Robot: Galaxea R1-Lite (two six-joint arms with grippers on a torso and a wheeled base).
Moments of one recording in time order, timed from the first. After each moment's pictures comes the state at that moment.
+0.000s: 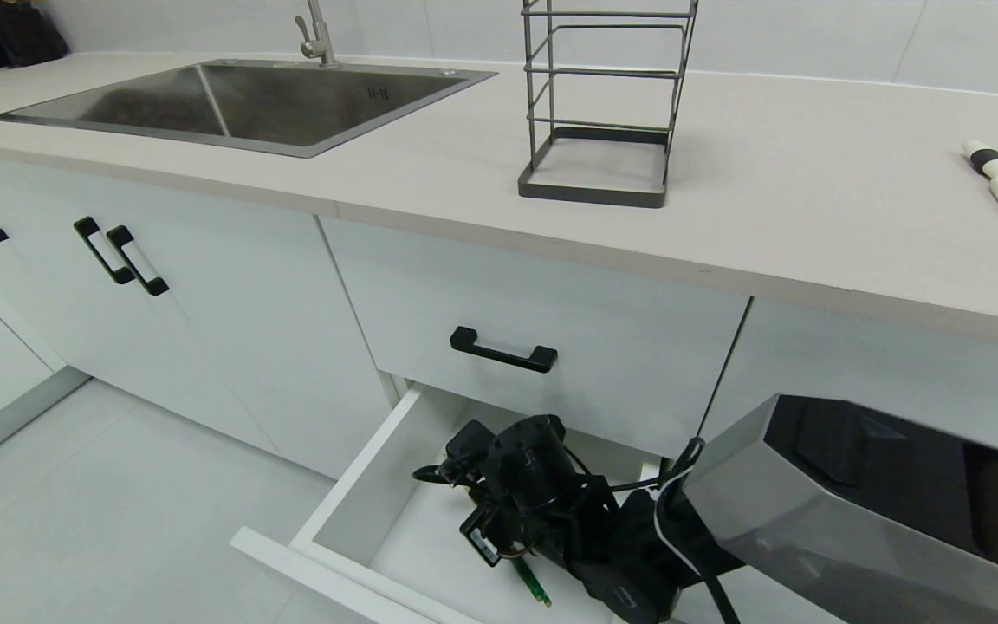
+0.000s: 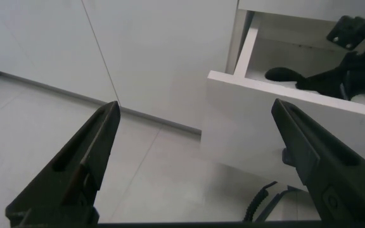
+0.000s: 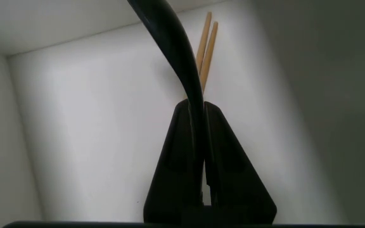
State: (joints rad) left arm 0.00 0.00 0.00 0.00 -0.01 0.00; right arm 0.93 2.38 -1.30 -0.58 -0.18 -0.16
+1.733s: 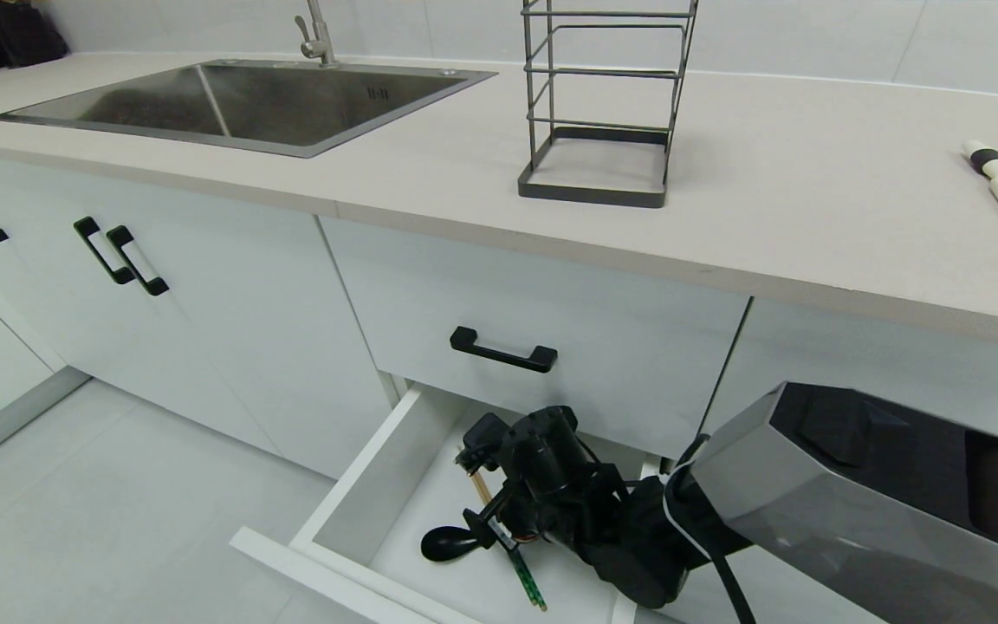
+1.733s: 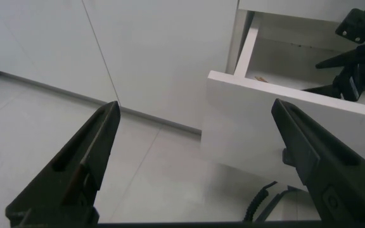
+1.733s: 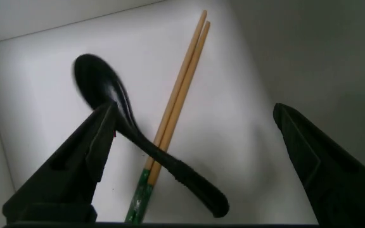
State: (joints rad) left arm 0.00 0.00 0.00 0.00 -0.01 0.00; right arm 0.89 2.39 -1.31 -0.55 -0.21 -0.19
